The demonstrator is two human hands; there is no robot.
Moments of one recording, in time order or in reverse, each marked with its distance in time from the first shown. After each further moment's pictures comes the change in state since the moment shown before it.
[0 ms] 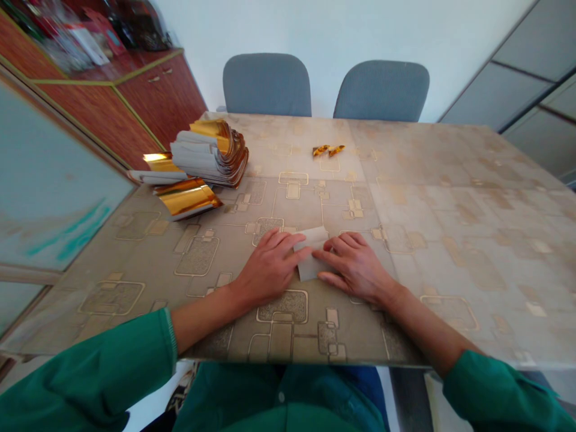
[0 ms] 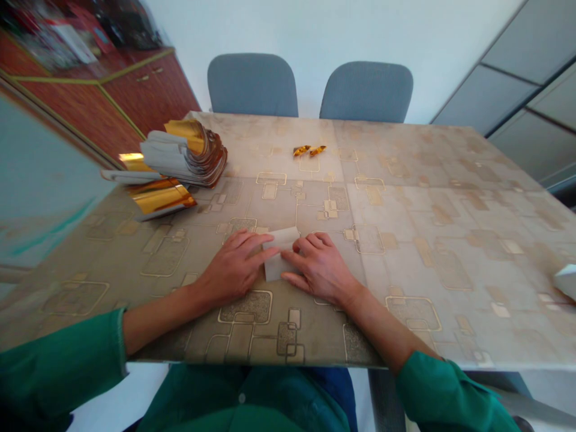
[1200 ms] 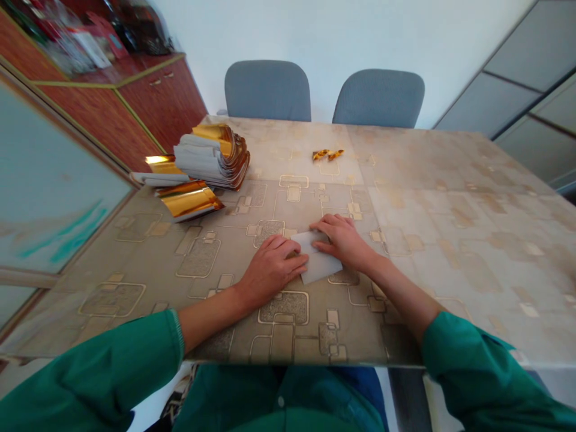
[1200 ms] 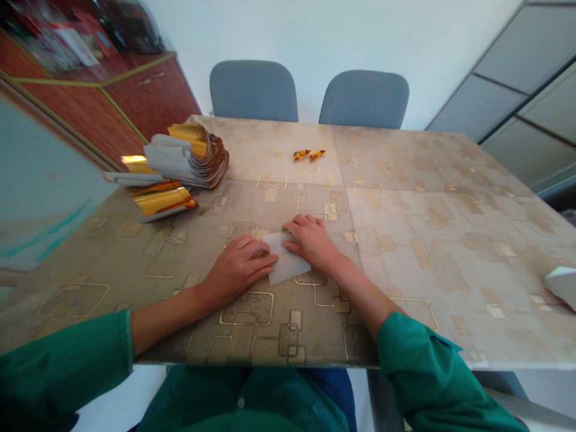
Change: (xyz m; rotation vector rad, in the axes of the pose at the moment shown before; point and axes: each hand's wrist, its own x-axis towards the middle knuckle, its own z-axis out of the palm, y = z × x) left_hand 0.003 -0.002 0.005 0.022 0.024 -0.009; right_hand 0.046 0.029 0.014 0.183 -0.031 0.242
